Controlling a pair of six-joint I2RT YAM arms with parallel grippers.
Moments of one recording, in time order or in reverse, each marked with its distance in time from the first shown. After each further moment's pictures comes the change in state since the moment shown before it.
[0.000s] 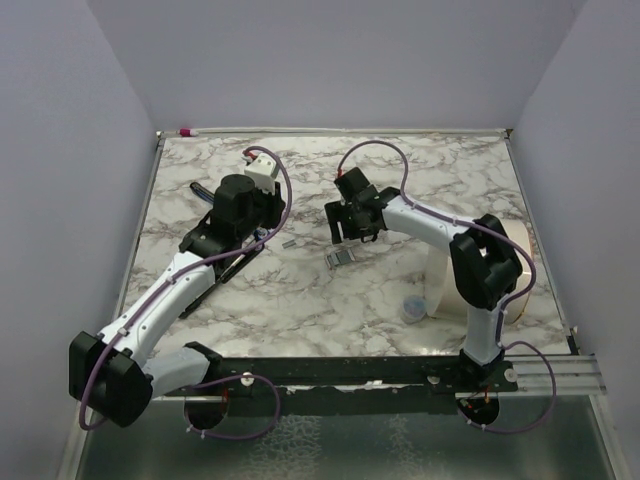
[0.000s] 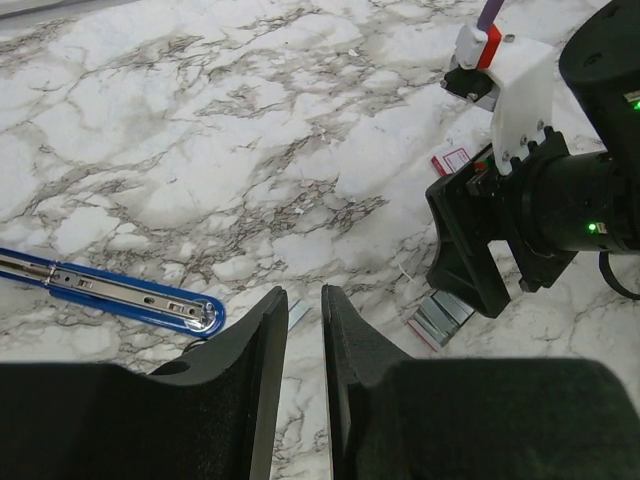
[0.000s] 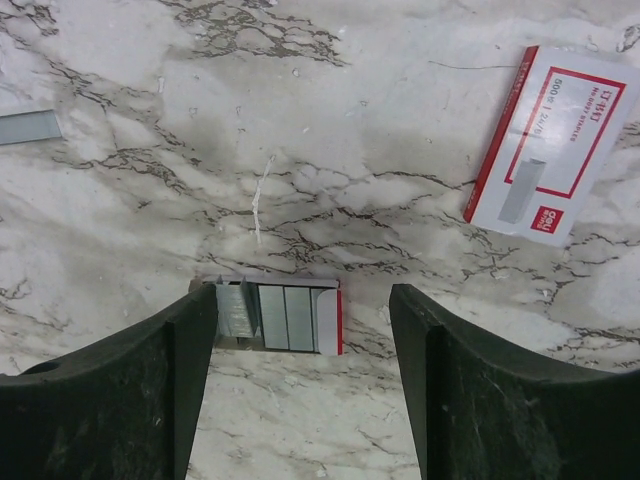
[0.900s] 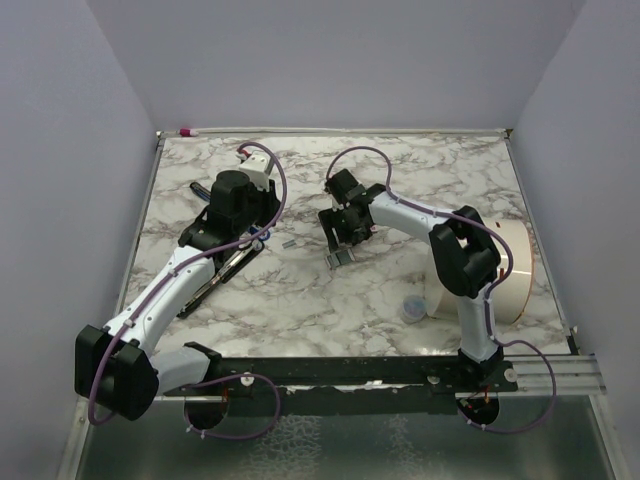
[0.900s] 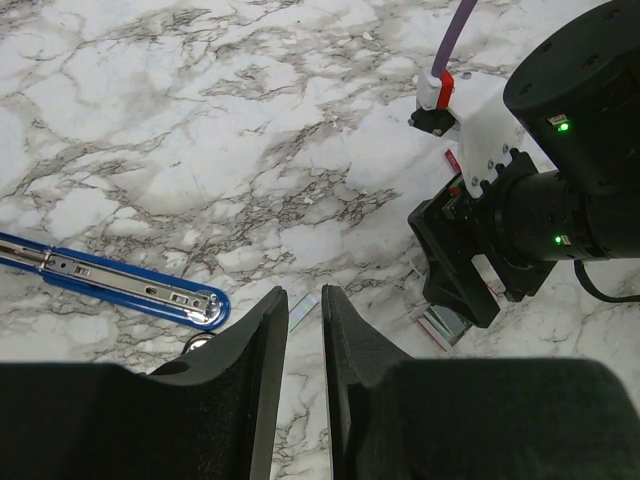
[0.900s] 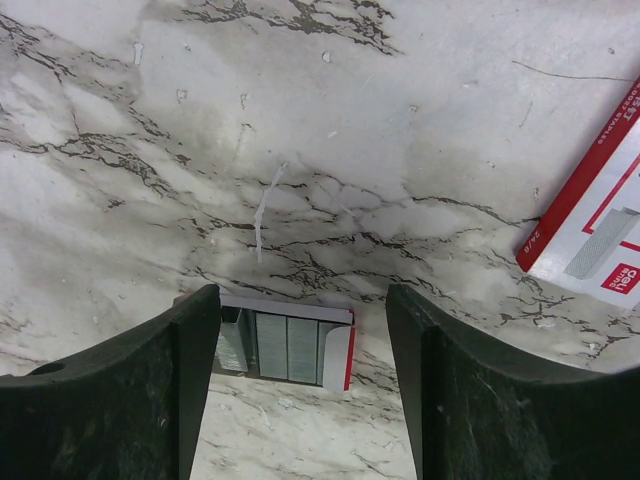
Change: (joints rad) left arm 0.071 0.042 0.000 0.002 0.071 -0.031; right arm -0.008 0.170 0.136 -0.109 -0.080 -0.079
